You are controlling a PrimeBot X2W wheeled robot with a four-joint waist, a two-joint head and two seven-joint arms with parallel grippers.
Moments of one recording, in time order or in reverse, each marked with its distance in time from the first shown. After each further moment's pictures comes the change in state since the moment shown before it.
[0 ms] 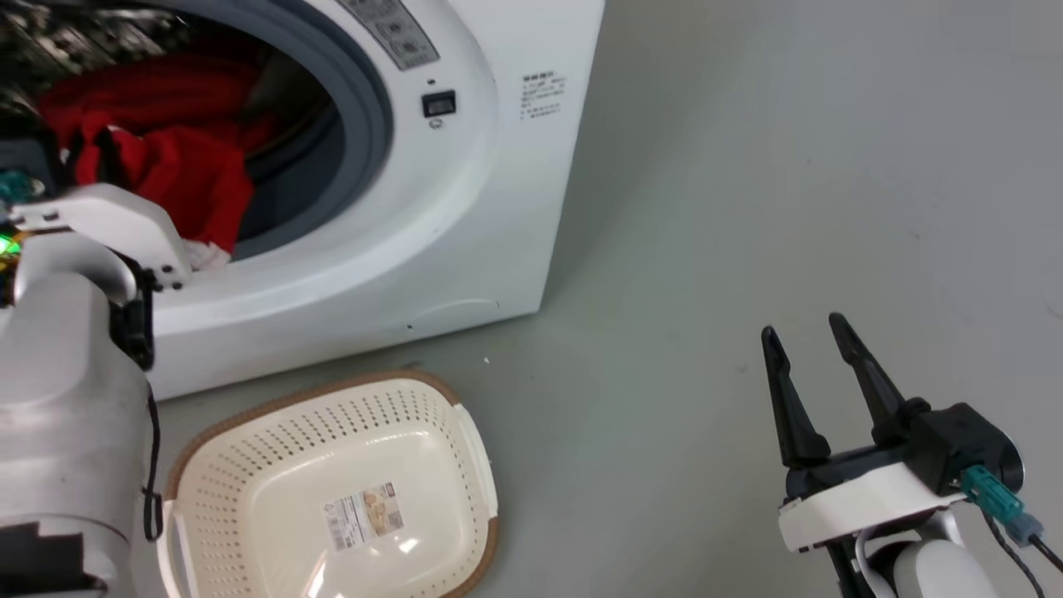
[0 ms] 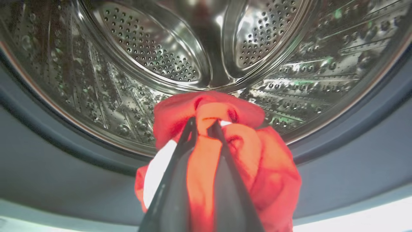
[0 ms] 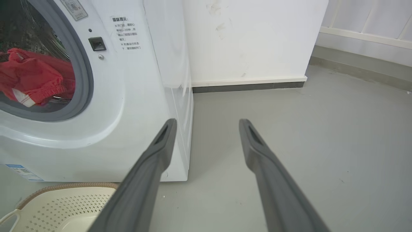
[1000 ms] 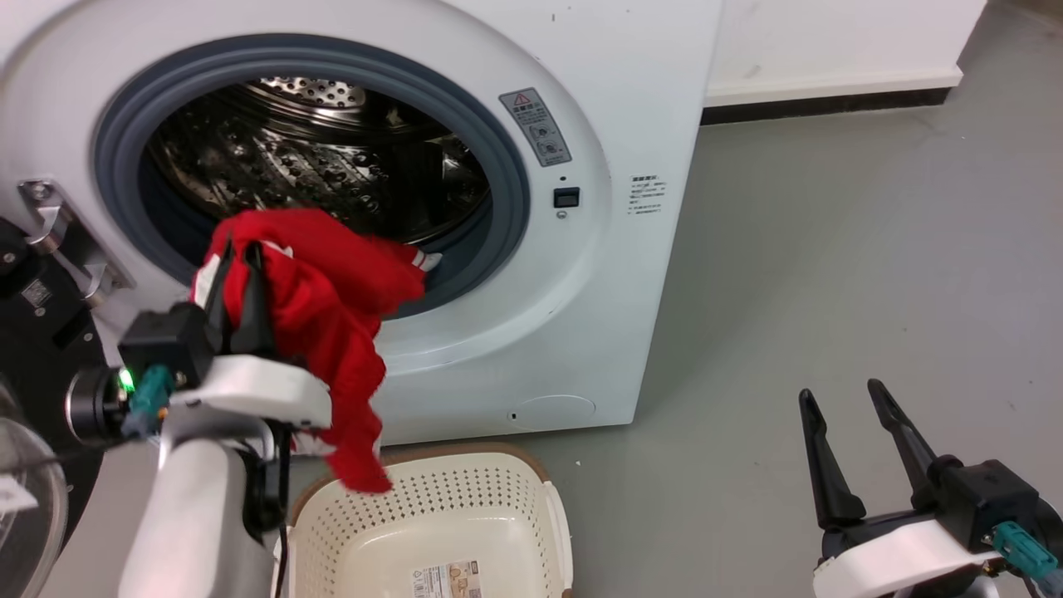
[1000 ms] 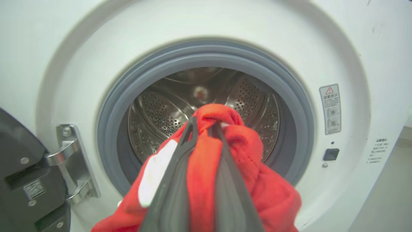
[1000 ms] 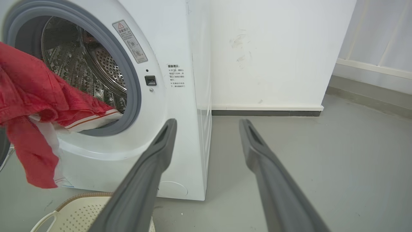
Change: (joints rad) left arm 0.540 -0.171 -0.007 -0.734 -0.016 0.040 0.013; right arm 0.176 0.000 -0.066 -0.138 -0.032 0.000 0.114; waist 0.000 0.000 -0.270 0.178
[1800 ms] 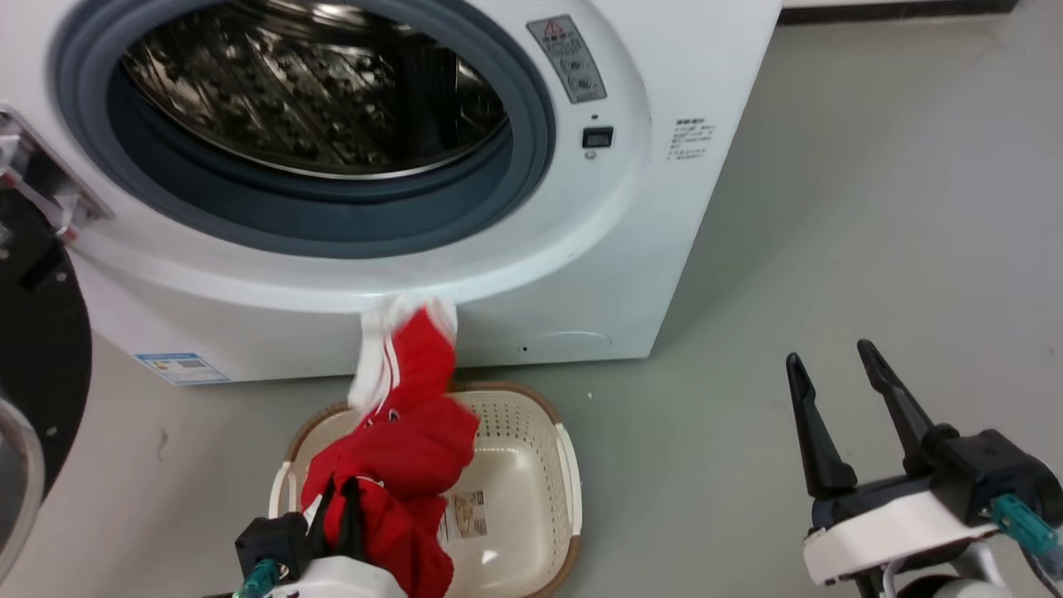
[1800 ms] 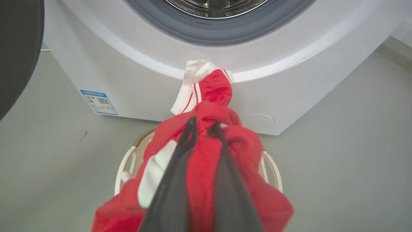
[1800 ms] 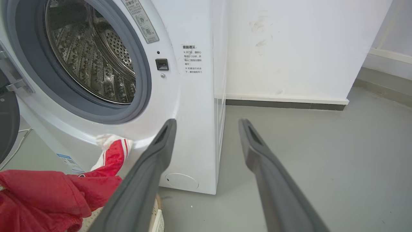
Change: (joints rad) left arm 0.423 -0.121 -0.100 -0.074 -0.075 0.071 0.040; right arm -0.041 0.000 0.025 -0.047 -0.010 0.000 0.018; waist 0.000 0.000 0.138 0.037
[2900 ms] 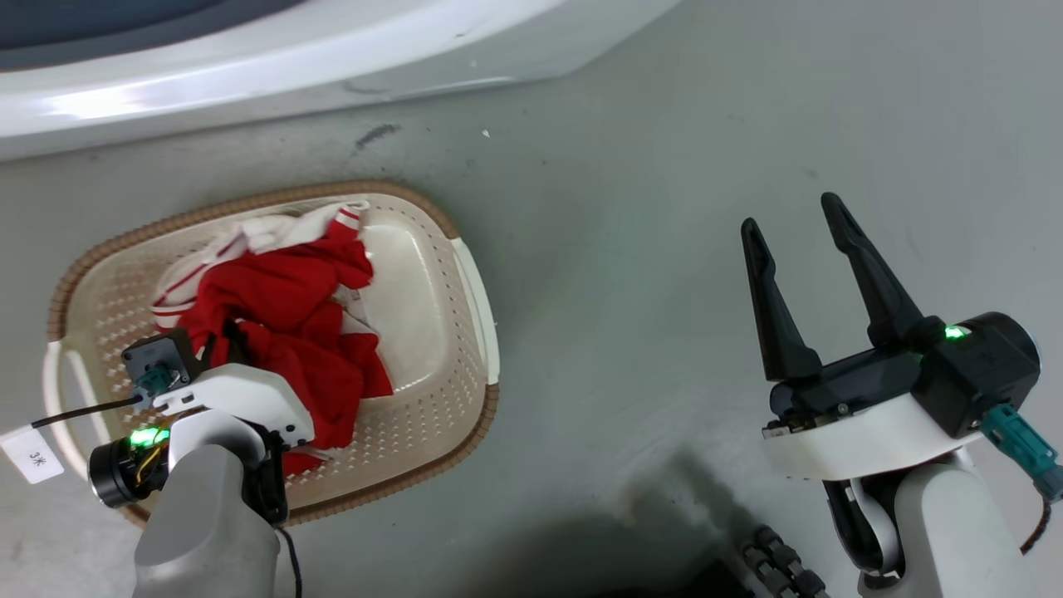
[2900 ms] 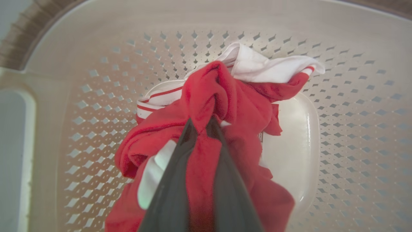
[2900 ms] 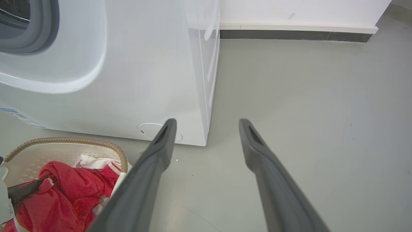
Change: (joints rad) left arm -0.591 0.063 0.244 0.659 0.026 -0.020 -0.064; right arm -0.264 0.000 0.097 0.017 0.014 0.000 -0.079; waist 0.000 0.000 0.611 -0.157
